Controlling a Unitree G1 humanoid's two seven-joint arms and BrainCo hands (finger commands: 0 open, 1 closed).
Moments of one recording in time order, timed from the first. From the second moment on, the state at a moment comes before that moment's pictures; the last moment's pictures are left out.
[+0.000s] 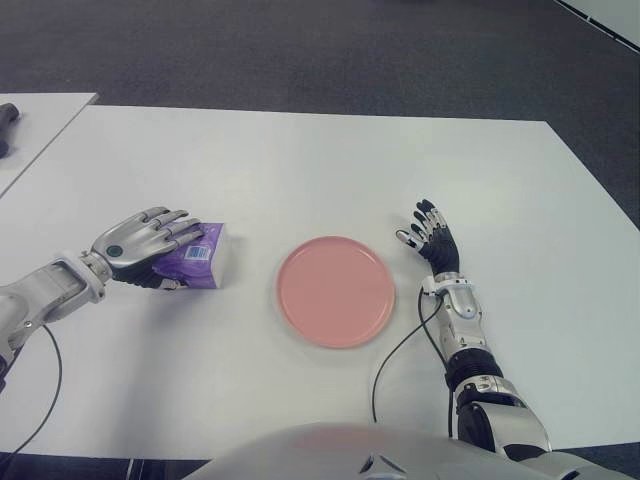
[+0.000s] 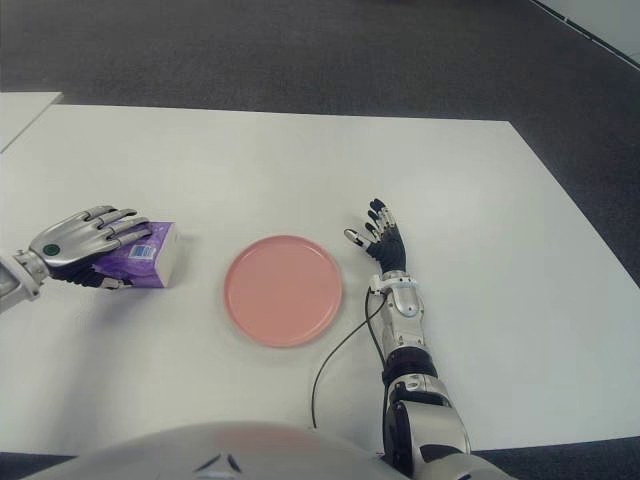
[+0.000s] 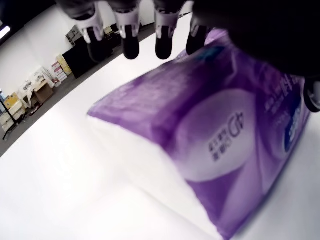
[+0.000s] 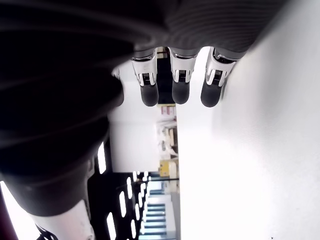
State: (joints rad) left arm -0.07 1.13 -0.28 0.27 1.12 -0.48 0.27; right arm -0.26 -0.12 -0.18 0.75 0.12 -0.44 0.17
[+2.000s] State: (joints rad) left arm -0.24 0.94 -0.48 0.59 1.18 -0.34 0.76; right arm -0.18 -0.12 -0.14 0.59 0.11 -0.32 0.13
